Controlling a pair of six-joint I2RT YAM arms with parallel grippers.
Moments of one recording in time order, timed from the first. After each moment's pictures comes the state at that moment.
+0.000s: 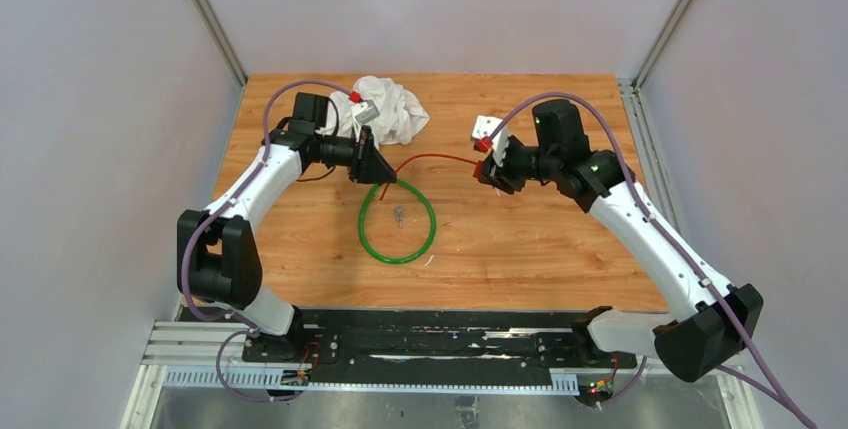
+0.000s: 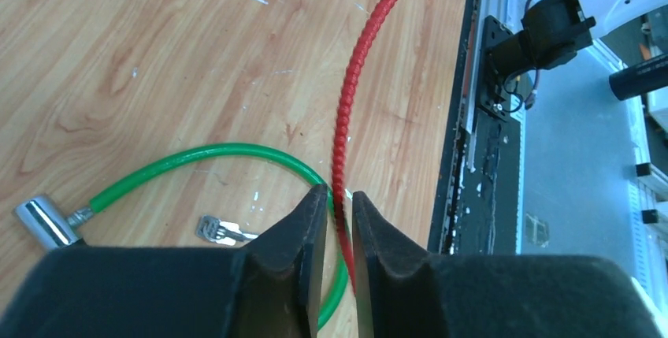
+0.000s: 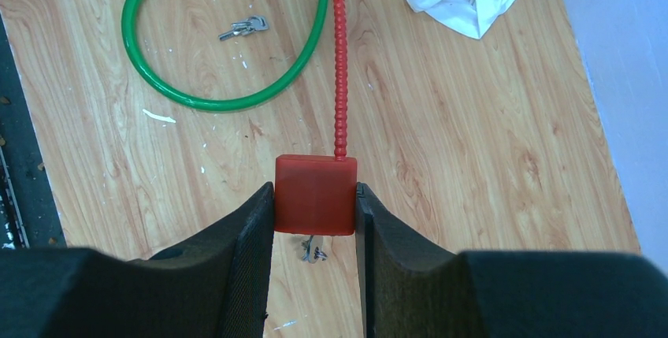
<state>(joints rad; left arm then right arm) -0.18 1.55 1.19 -0.53 1.15 0.32 0.49 1.23 1.25 -0.65 -0.50 -0.69</state>
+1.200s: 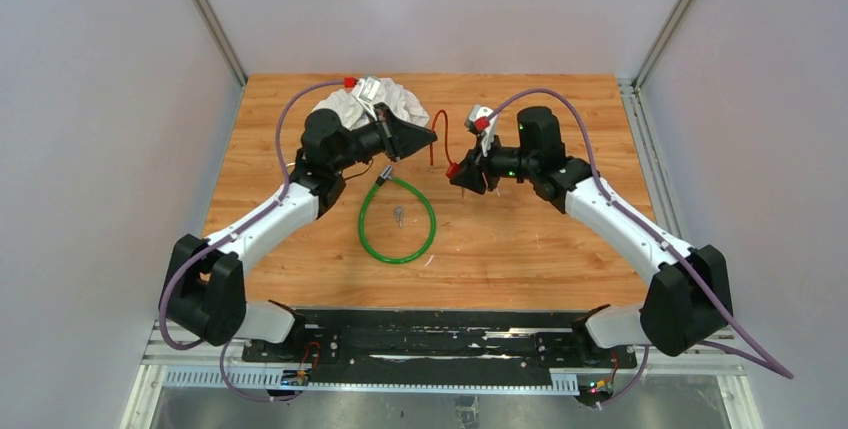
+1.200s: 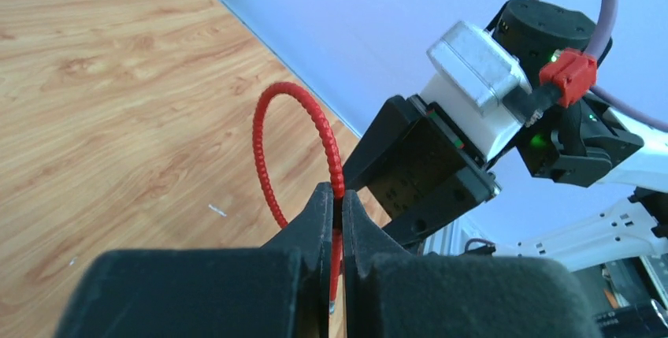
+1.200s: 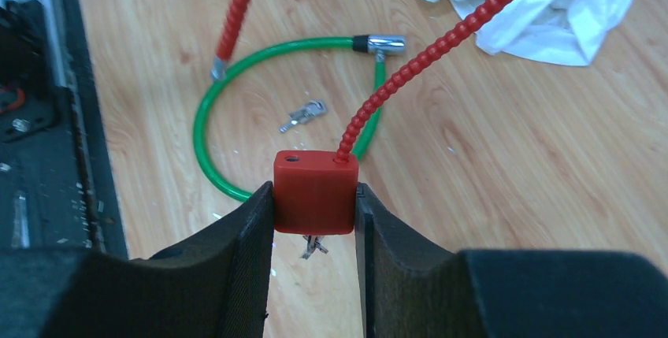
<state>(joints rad) -0.44 1.38 0.96 0.50 0.67 -0.66 0.49 1.35 1.05 -0.20 -0.65 -0.29</state>
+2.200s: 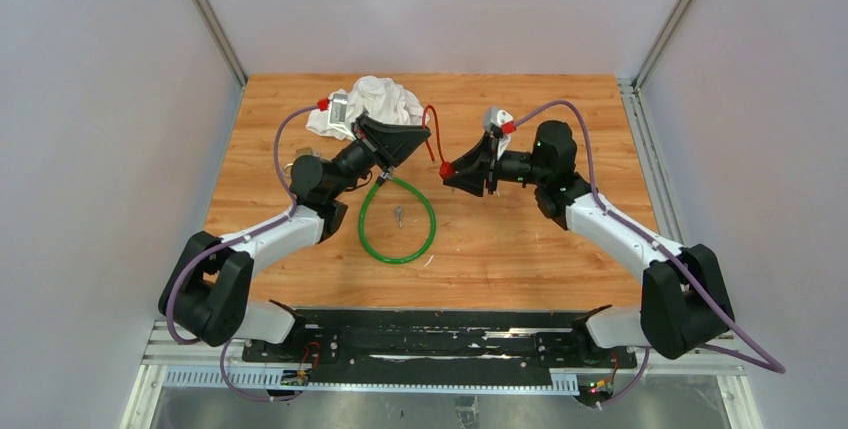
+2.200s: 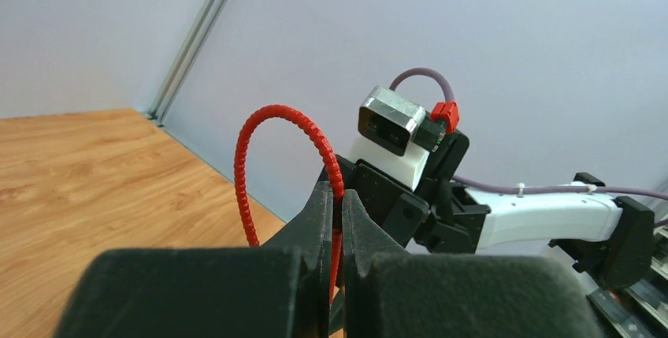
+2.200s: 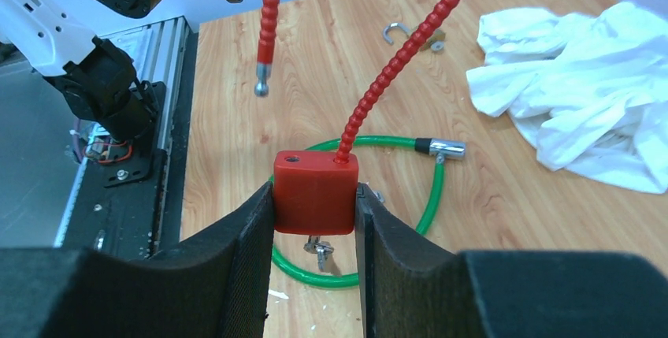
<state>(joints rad) -0.48 1.38 0.69 1.23 0.49 -0.92 0.45 1.35 0.87 0.37 -0.96 0.04</state>
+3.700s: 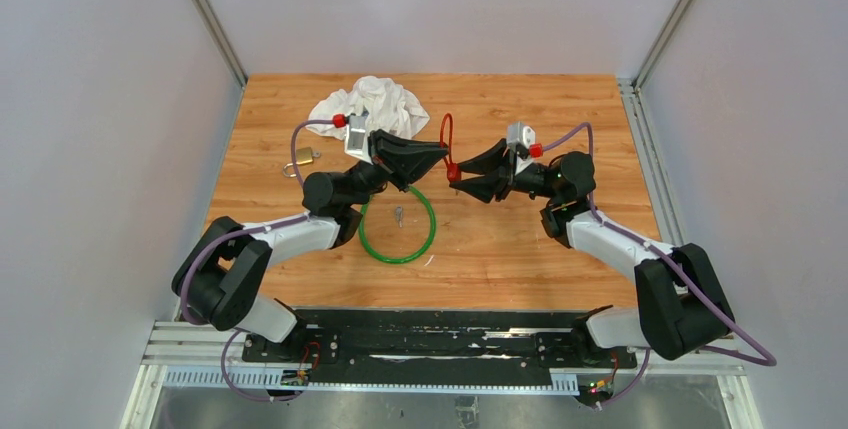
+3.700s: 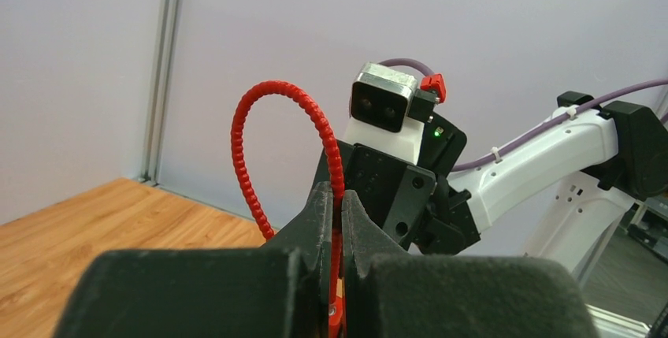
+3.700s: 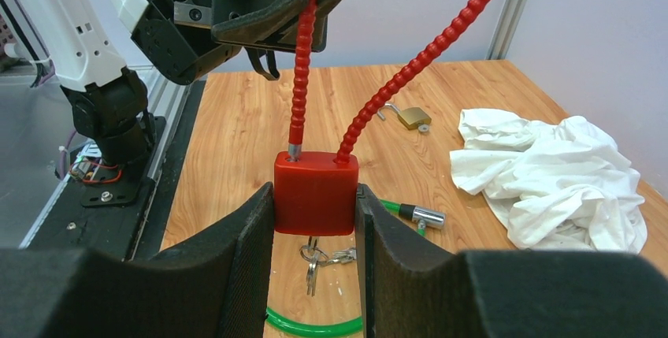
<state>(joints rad) -0.59 1.47 0.66 1.51 0.55 -0.69 0.40 1.33 0.63 1.04 -1.05 0.22</state>
